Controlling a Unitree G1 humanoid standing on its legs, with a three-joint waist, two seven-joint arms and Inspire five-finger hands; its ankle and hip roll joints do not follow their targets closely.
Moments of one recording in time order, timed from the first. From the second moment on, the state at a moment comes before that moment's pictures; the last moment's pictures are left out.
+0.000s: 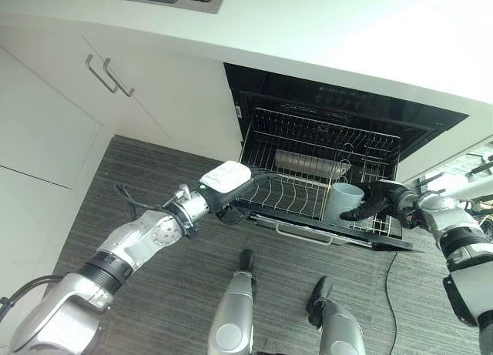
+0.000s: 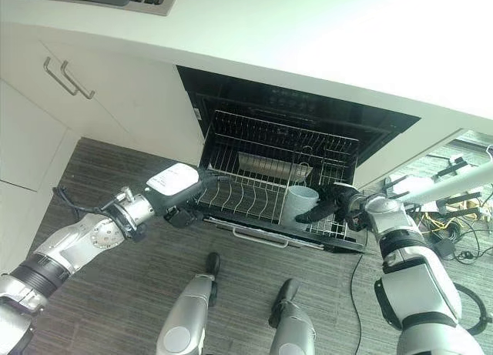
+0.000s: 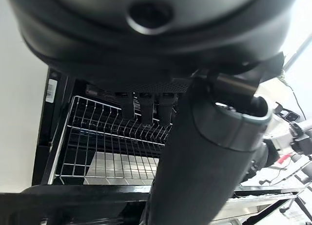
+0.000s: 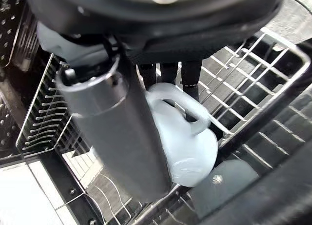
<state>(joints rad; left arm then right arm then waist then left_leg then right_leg) -0.59 0.81 -0.58 0.31 0.45 -0.46 0.01 -0.83 -0.67 0.38 1.09 0.24 0.05 0.46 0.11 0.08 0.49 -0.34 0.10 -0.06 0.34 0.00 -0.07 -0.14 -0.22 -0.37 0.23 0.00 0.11</state>
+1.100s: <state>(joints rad) -0.47 0.80 -0.58 0.25 0.45 -0.35 0.06 -0.60 -0.53 0.26 0.71 0.21 -0.10 -0.24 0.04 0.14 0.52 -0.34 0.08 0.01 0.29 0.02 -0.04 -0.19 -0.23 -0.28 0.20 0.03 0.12</state>
